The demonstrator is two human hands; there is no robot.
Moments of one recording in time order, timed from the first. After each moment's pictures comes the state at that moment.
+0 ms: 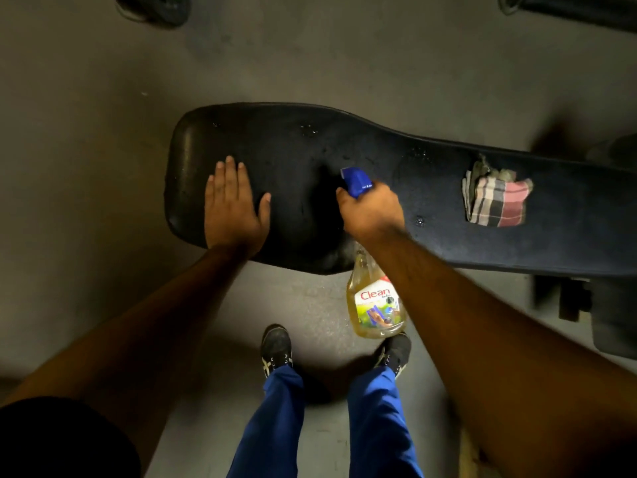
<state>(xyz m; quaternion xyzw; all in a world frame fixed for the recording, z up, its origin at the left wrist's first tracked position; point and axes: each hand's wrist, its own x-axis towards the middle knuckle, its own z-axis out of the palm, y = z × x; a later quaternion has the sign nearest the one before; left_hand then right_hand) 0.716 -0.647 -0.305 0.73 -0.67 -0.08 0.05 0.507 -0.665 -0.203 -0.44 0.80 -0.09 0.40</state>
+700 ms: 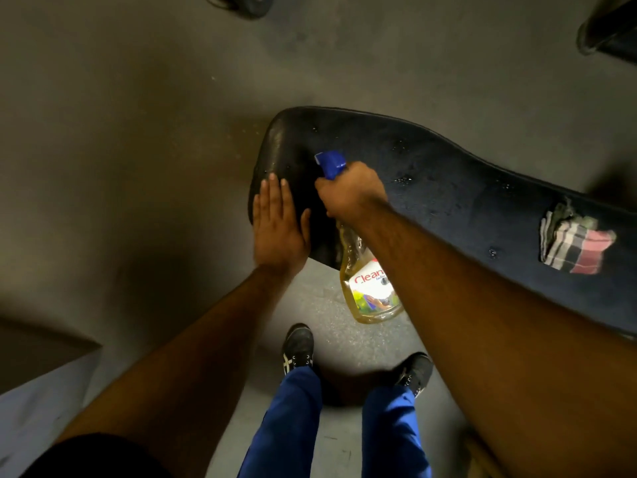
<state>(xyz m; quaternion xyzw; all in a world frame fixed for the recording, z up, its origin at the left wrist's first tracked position) 0.768 -0.604 -0.316 0.77 -0.60 -0.17 0.13 0.665 -0.700 -0.203 -0.54 0.70 -0.02 0.47</state>
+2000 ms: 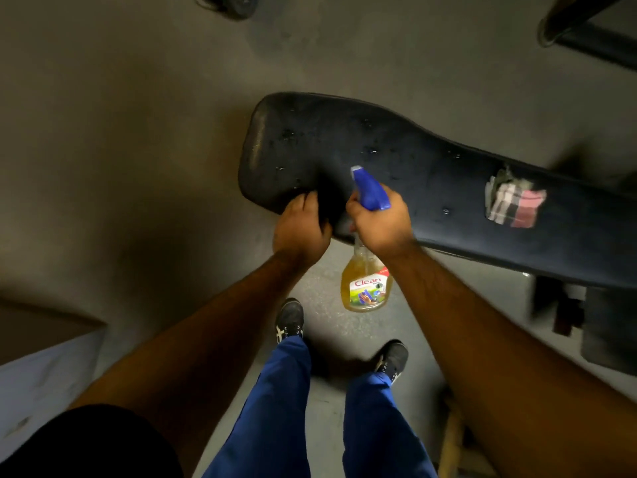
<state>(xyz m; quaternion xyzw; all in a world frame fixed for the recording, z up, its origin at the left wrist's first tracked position) 0.697 -0.553 -0.220 0.73 -0.60 -0.29 0.14 0.569 -0.584 -0.132 -0.47 0.71 -0.19 0.48</state>
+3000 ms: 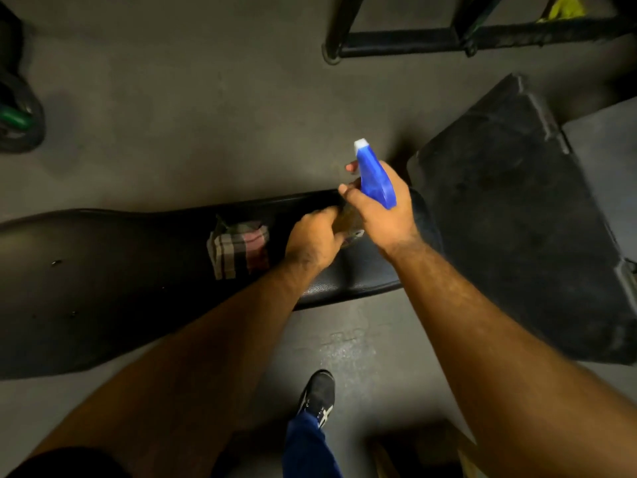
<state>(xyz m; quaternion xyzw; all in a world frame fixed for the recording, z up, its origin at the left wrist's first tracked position) 0.118 -0.689 -0.195 0.57 -0.73 -0.36 0.08 0.001 -0.670 -0.133 -0.44 0.65 -0.49 0.37</state>
